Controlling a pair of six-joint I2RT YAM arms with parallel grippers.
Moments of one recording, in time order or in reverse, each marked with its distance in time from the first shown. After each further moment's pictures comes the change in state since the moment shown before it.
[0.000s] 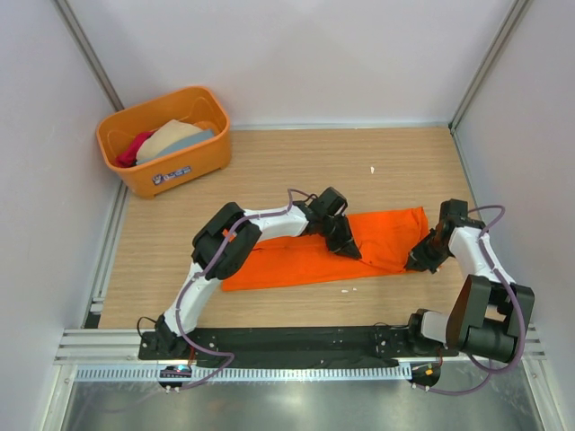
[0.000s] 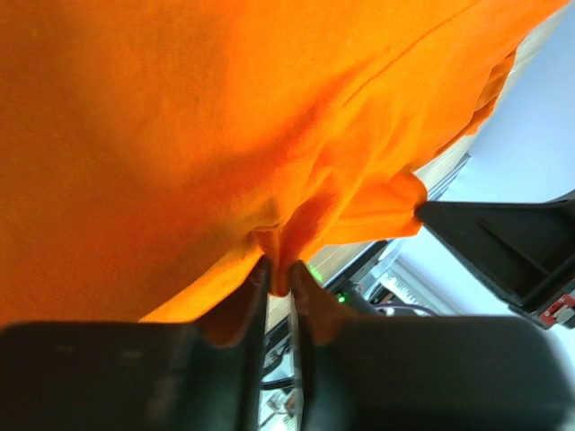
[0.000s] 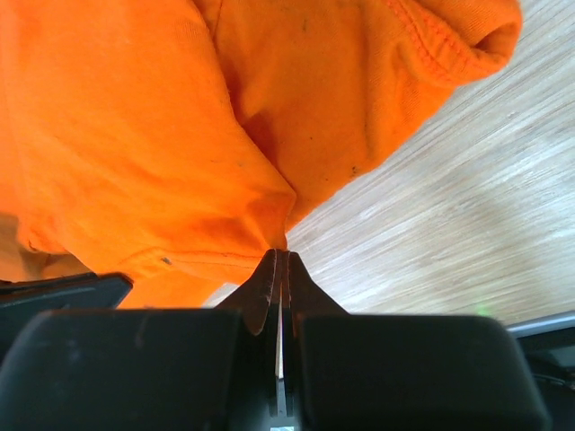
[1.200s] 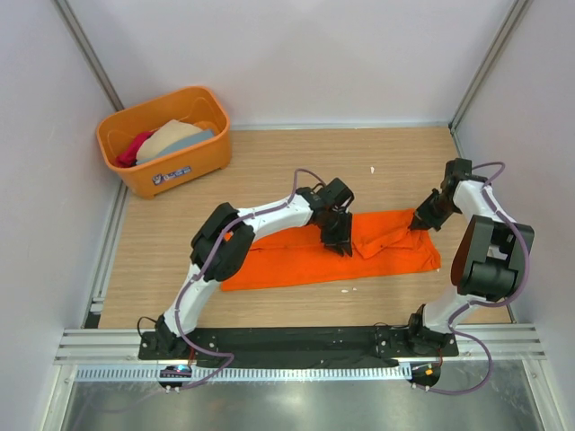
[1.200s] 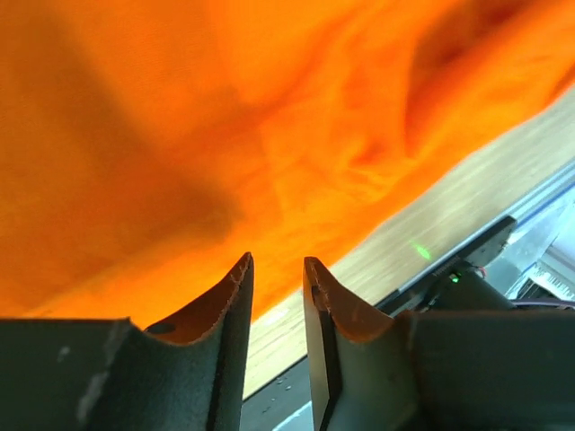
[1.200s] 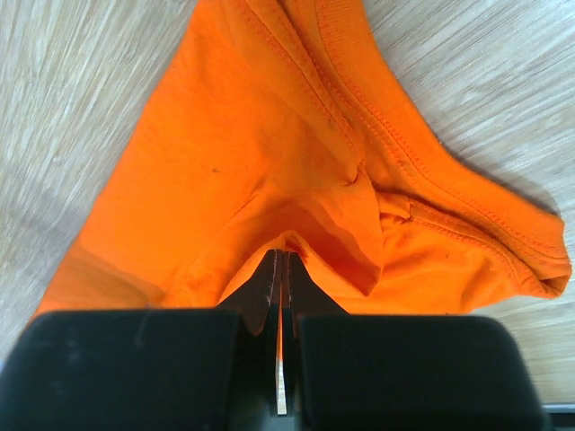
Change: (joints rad) left arm -0.012 -0.019 0.162 -0.369 -0.145 0.387; right arm 0.000 0.394 0.419 0.028 -0.037 -0.082
